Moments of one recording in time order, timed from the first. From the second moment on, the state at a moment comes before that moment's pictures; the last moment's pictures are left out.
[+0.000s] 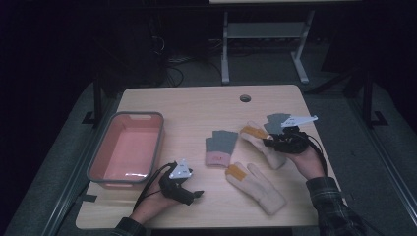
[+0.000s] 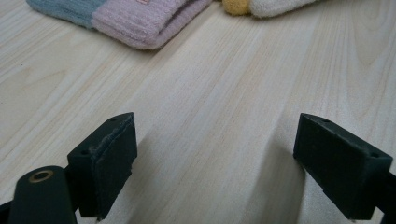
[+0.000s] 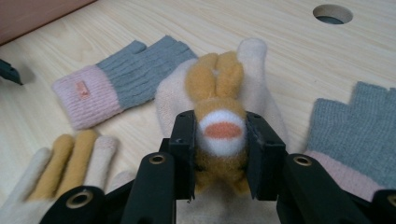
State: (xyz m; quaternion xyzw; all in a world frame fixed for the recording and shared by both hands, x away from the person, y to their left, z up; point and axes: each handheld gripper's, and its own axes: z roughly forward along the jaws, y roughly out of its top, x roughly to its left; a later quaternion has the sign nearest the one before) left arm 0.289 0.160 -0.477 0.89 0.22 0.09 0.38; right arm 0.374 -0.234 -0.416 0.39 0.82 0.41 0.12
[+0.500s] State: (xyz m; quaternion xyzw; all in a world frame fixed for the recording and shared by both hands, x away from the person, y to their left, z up) left arm 0.289 0.160 -0.477 0.89 0.22 0.09 0.38; right arm 0.328 -0.238 -0.397 0.38 0.82 0.41 0.12
